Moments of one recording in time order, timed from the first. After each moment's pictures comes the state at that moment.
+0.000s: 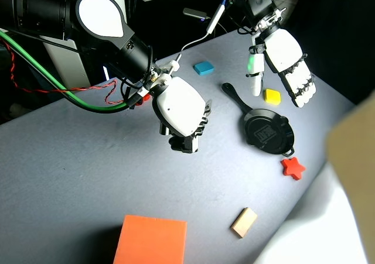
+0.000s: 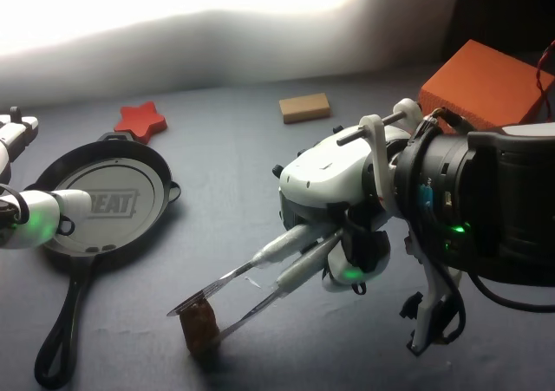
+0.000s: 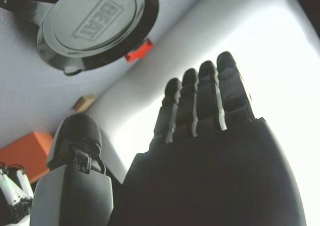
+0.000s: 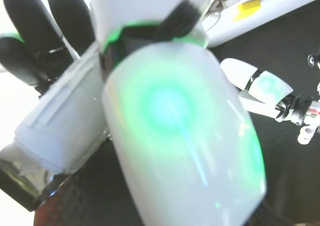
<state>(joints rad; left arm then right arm) 0.62 -0.72 0.73 -1.35 -0.86 1.96 -0.18 -1.30 0.89 -1.05 -0.59 0.15</state>
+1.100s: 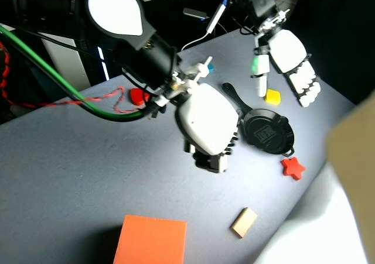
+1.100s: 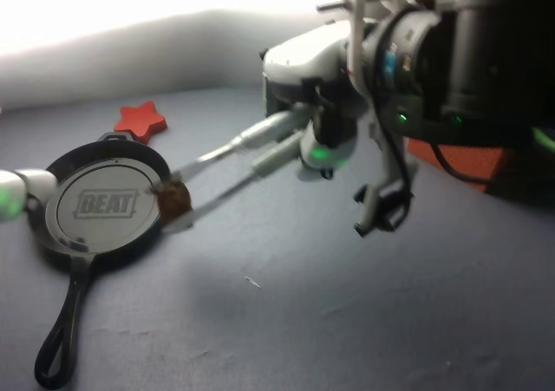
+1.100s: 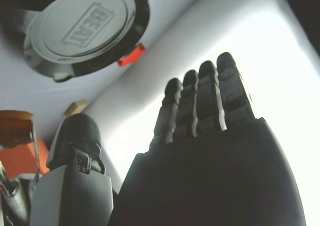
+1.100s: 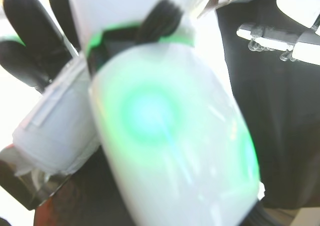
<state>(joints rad) 0.63 -0.72 0.82 -1.38 -0.85 1.96 -0.04 -1.42 1.14 -0.99 -0.59 0.14</state>
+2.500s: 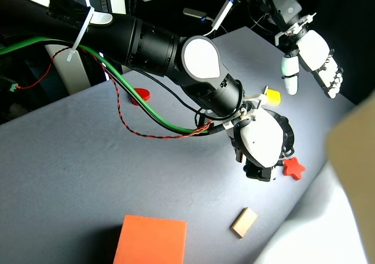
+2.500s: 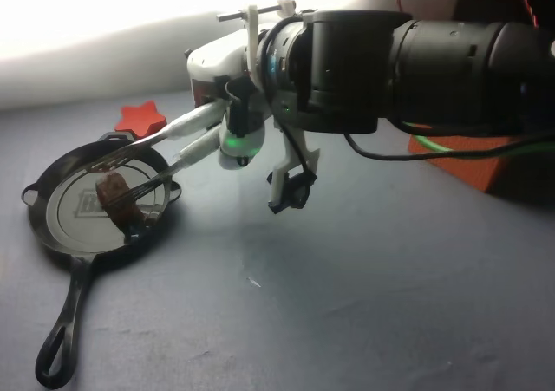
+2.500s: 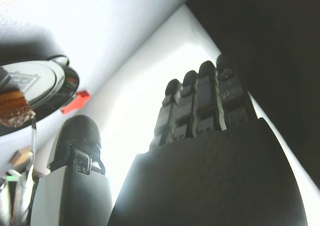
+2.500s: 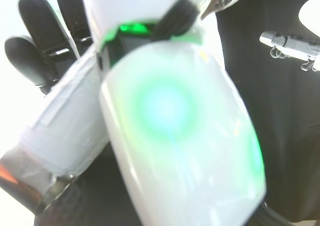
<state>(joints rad) 0.71 -0.73 0.98 -1.43 -0.78 1.91 -0.10 -1.74 1.56 -0.99 -0.44 0.13</state>
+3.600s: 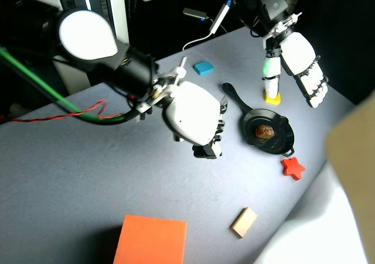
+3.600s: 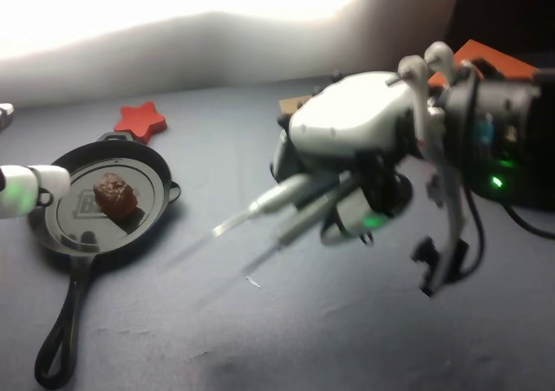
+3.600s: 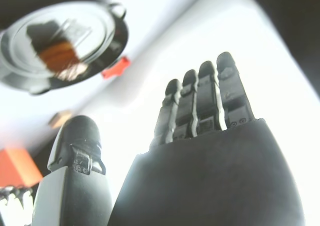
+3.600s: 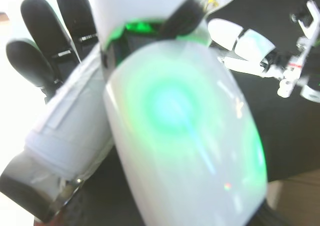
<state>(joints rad) 0.59 -0.73 0.83 -1.42 -0.79 1.99 -0.20 -1.22 1.03 -1.02 -0.16 0.07</state>
